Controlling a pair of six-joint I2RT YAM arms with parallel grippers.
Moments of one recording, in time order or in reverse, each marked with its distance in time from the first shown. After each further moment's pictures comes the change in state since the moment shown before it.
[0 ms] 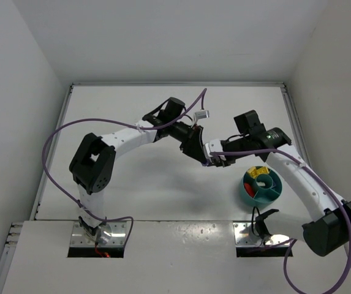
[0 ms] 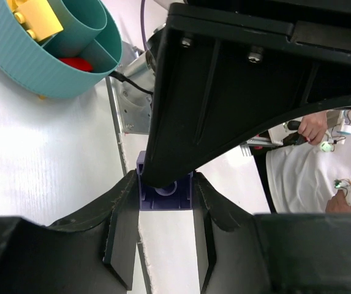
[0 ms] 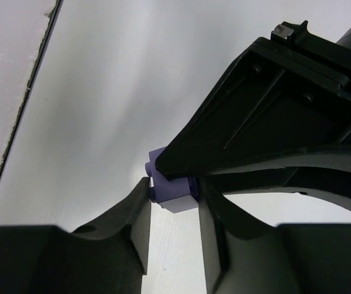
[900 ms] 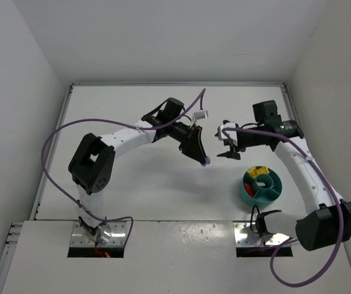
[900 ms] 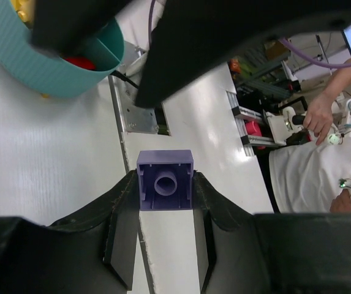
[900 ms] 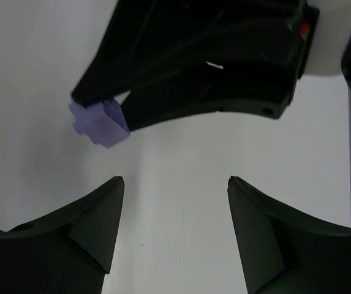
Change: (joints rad) left arm 0.008 -0.021 -0.025 -0.005 0.000 0.020; right arm -0.245 0.045 0.076 -0.024 -0.092 -0.053
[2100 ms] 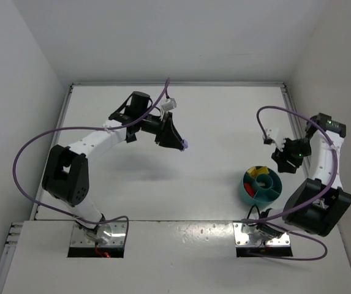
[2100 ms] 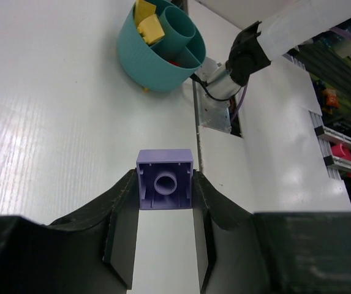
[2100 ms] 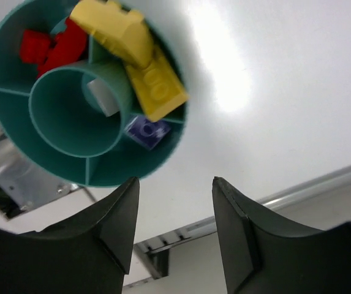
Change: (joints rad) left arm 0.228 -0.219 -0.157 -0.062 -0.141 0.247; right arm -0.647 0.122 -0.013 -0.420 0.531 -0.208
